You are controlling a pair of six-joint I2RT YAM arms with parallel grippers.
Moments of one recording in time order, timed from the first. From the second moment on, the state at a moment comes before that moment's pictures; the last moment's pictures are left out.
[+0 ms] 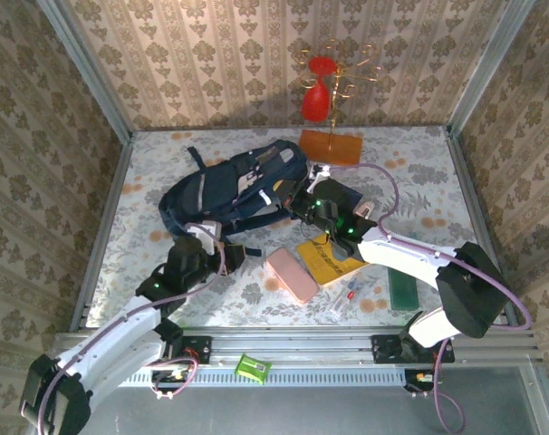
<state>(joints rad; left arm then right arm) -0.61 0.74 0.31 -0.08 0.07 -0.44 0.70 1.48 0.90 0.40 0.02 1.20</state>
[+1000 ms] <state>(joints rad) -0.62 0.96 0.42 0.15 -0.03 -0.36 0.70 1.48 0.89 0.41 0.03 1.21</state>
